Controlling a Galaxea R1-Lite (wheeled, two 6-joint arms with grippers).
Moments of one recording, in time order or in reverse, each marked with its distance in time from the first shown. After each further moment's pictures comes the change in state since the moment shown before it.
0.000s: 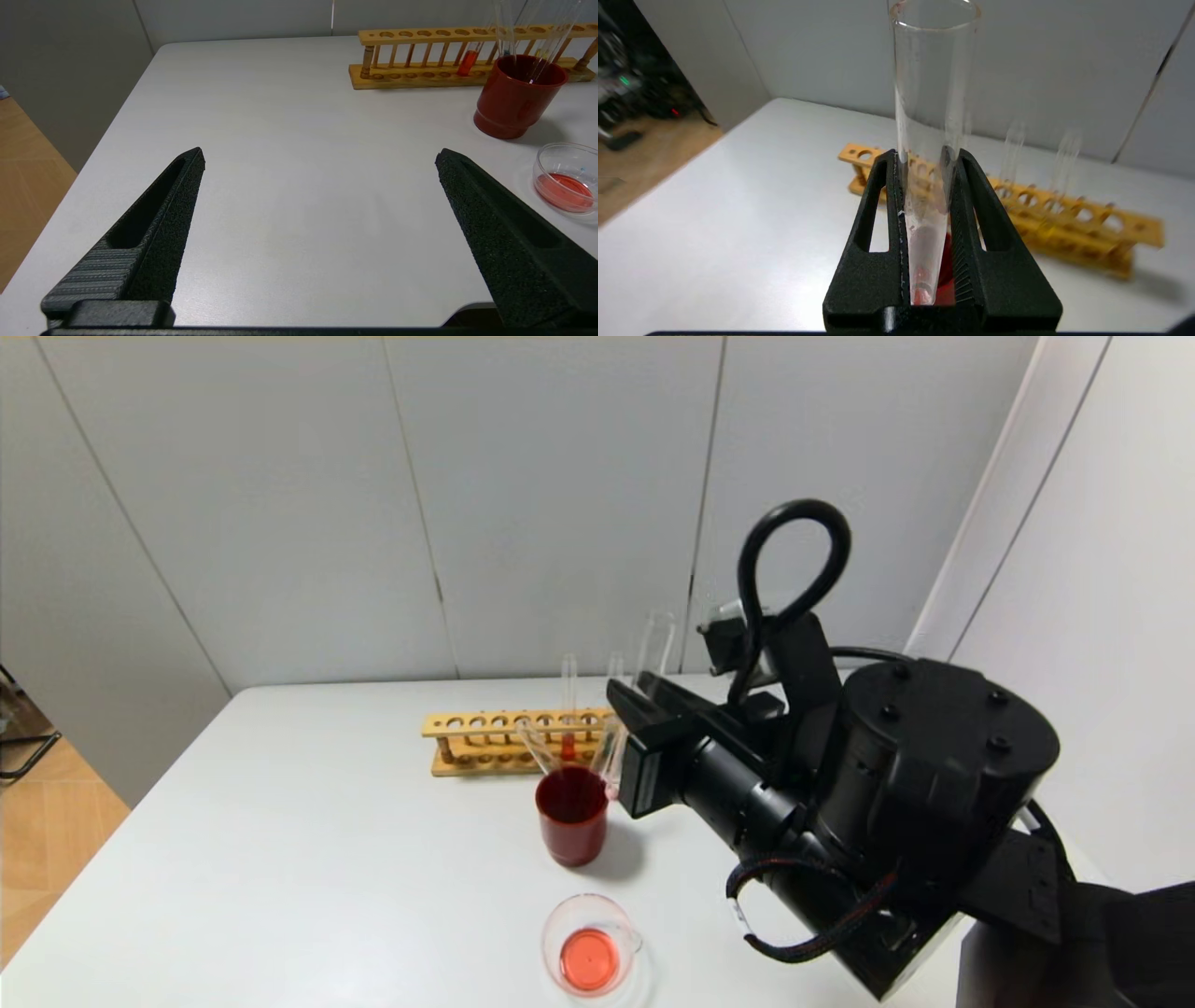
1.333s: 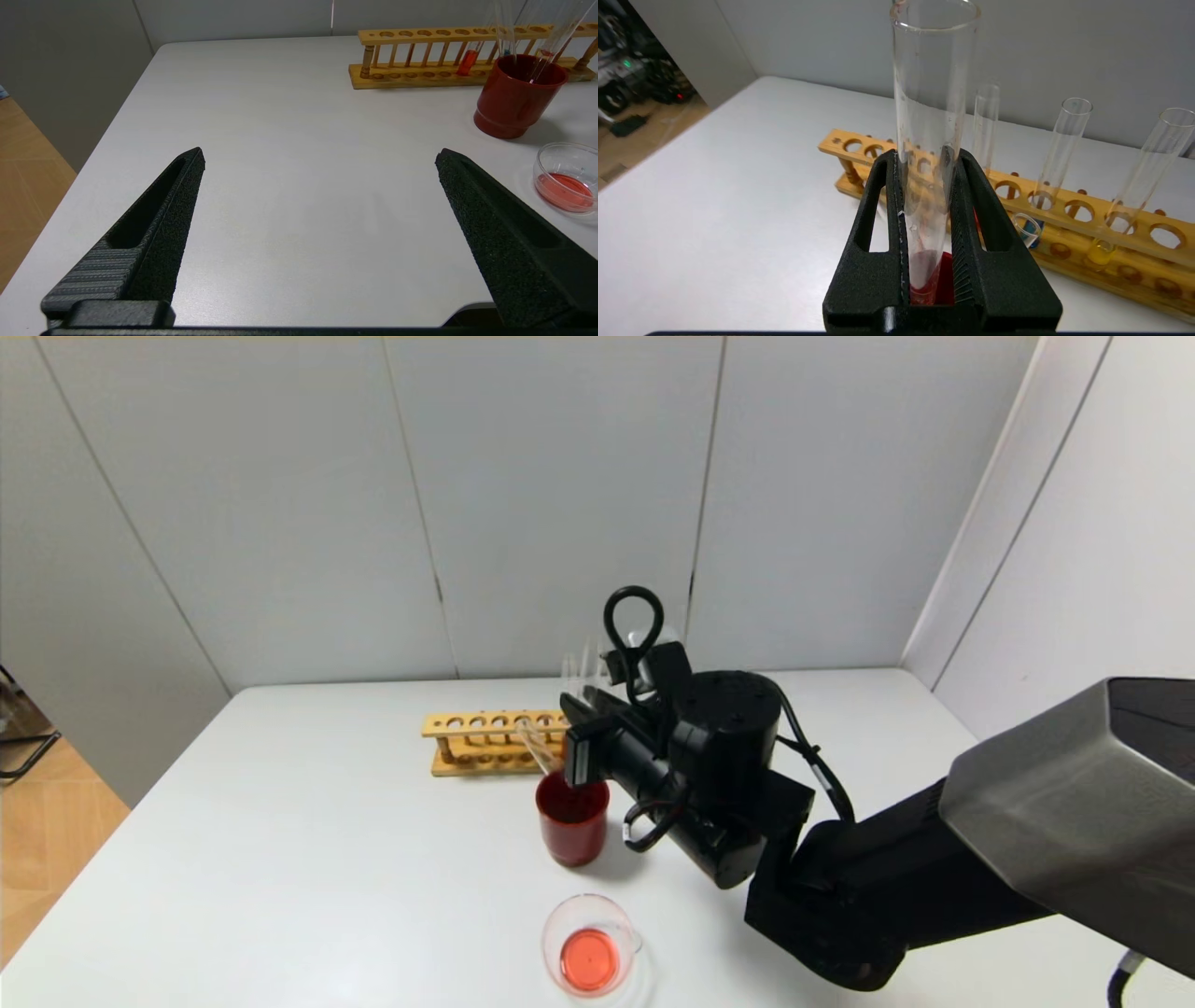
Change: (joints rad) left arm 0.000 0.000 0.000 0.000 0.000 0.000; right arm -0.122 0.340 -0.245 -0.045 0.162 -0.032
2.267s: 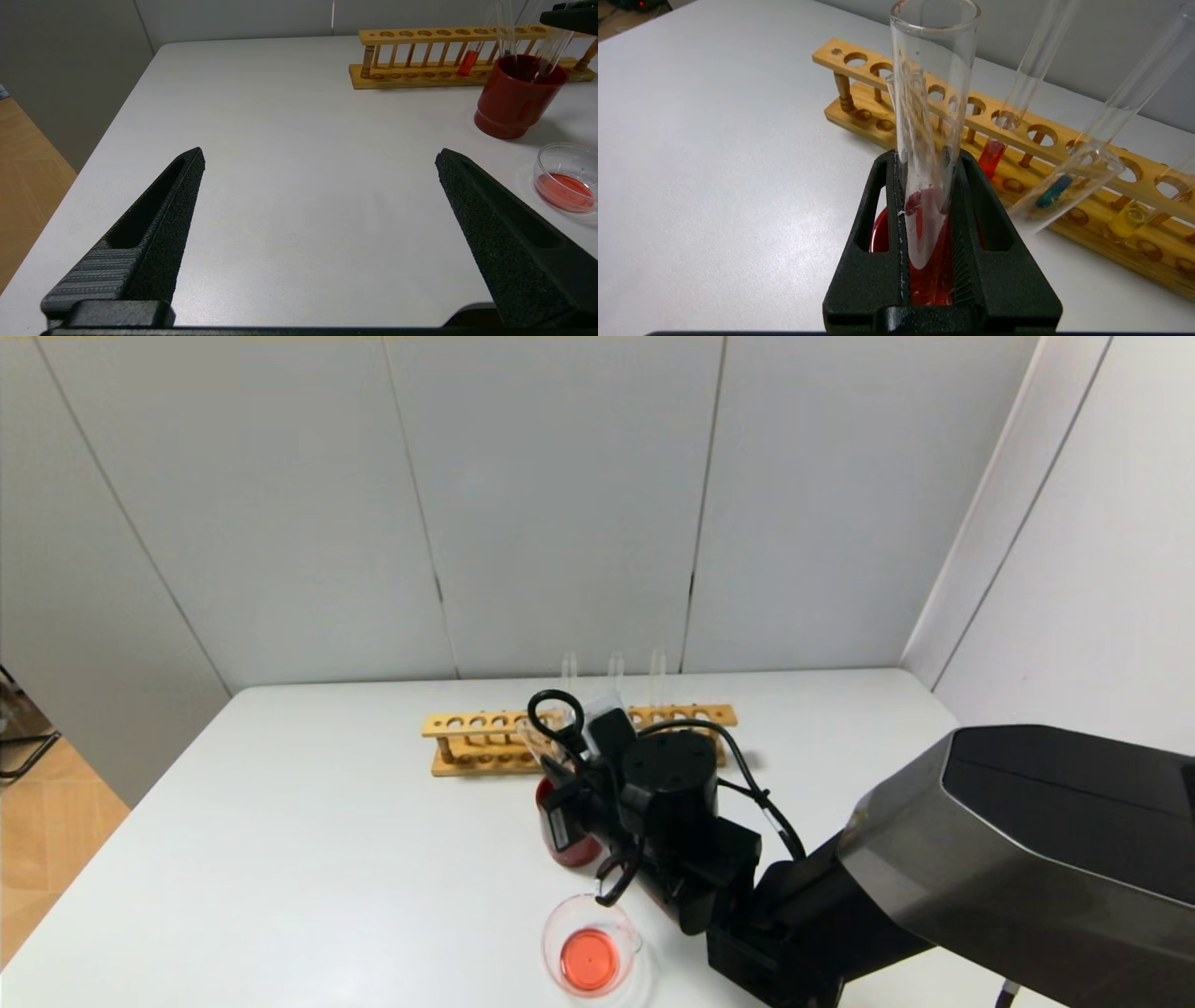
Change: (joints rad) left arm 0.000 0.000 0.000 0.000 0.000 0.000; right arm 0.042 0.115 0.005 -0.007 -0.002 -0.127
